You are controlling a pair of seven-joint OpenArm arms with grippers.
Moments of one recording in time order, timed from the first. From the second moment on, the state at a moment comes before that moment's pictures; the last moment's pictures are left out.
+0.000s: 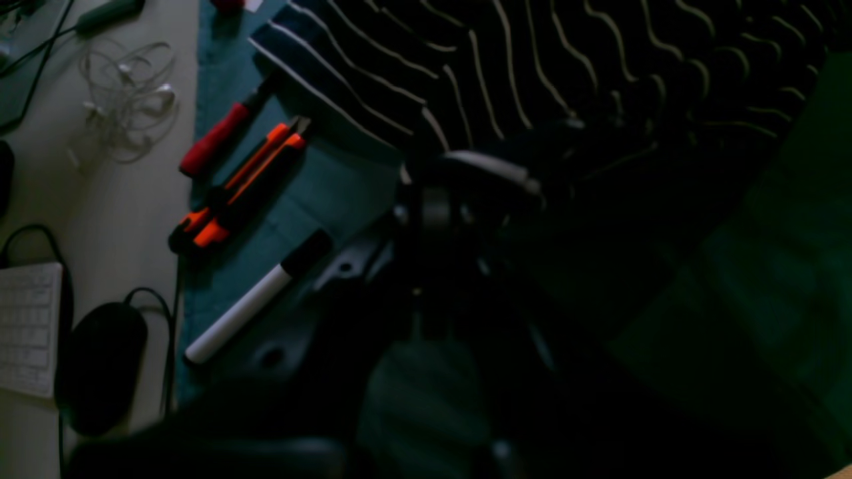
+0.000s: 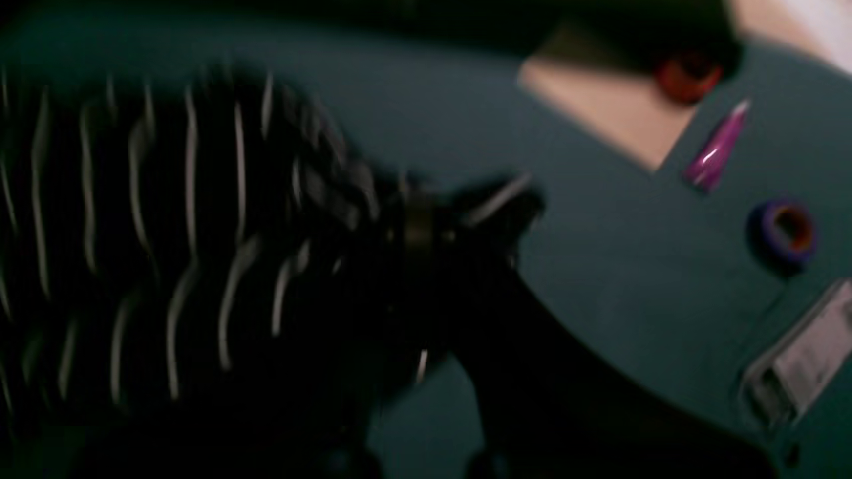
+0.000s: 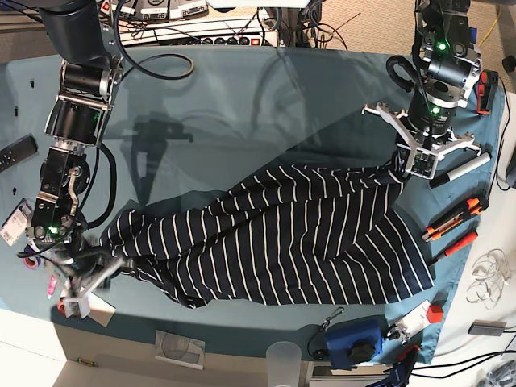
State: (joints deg) left arm 22.6 -12.3 -6.2 132.2 -4.5 -12.9 47.7; right arm 28.6 20.0 10.2 79.9 12.4 23.1 -58.9
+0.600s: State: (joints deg) left arm 22.6 -12.3 -6.2 132.2 -4.5 -12.8 47.7; right arm 28.8 19.9 -10.3 64.4 -3.5 26.5 -51.5
